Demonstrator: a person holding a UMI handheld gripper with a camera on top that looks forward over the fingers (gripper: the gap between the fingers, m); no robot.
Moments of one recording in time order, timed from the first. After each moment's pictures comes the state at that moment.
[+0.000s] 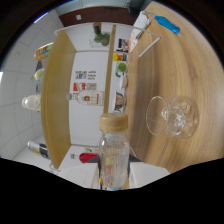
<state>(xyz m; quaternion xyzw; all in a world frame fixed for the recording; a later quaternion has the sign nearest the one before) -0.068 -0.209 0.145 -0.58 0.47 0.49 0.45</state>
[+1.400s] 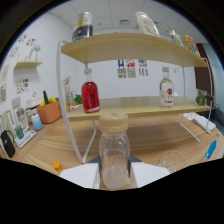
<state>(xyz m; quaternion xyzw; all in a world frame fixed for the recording) -0.097 -0.201 0.086 -0.81 0.00 0.04 0.58</state>
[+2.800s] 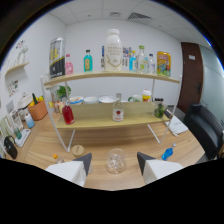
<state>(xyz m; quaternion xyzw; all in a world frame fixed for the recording) 0.006 -0.304 0.189 -0.86 0.05 -0.03 0.50</state>
